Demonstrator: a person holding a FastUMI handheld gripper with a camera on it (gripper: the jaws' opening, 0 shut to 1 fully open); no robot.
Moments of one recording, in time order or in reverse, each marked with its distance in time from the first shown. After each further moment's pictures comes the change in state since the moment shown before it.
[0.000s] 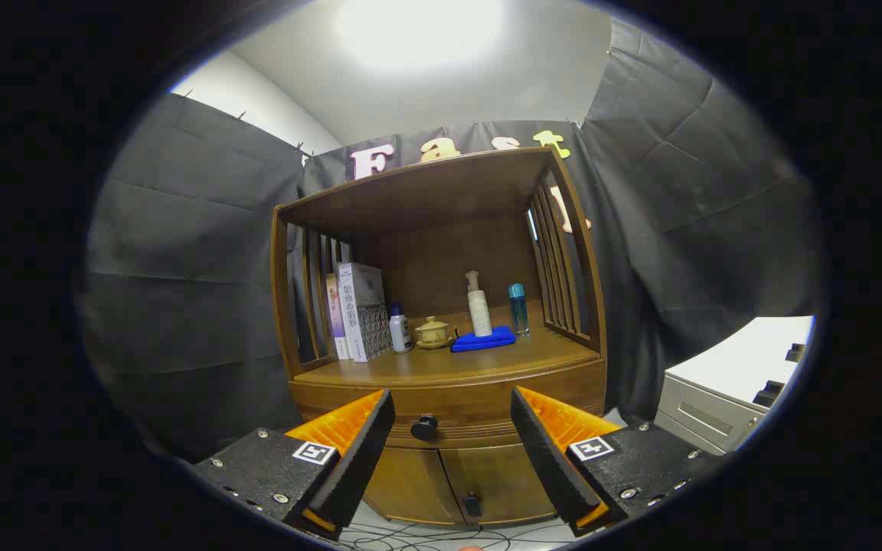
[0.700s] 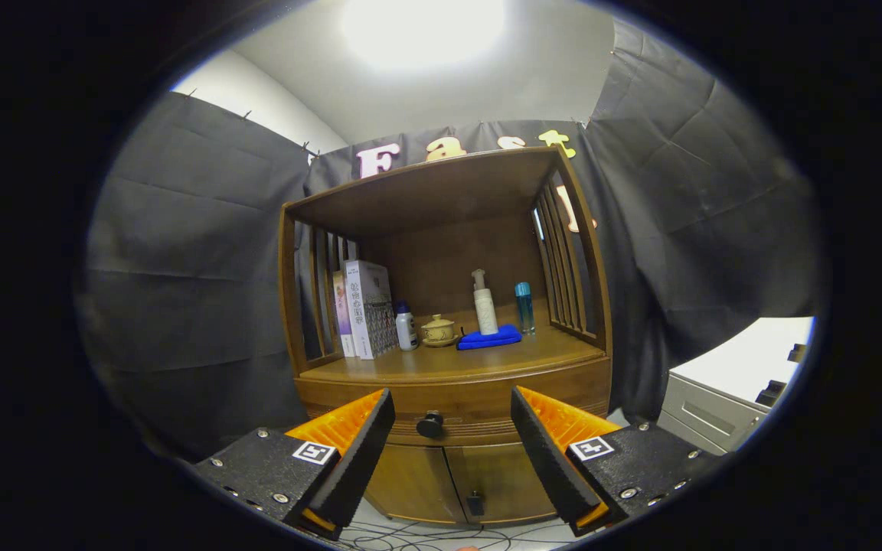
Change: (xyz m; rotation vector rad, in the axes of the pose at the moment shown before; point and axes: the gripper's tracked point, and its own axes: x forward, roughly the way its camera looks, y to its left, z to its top) arm -0.002 0.001 -0.007 -0.017 -0.007 0.013
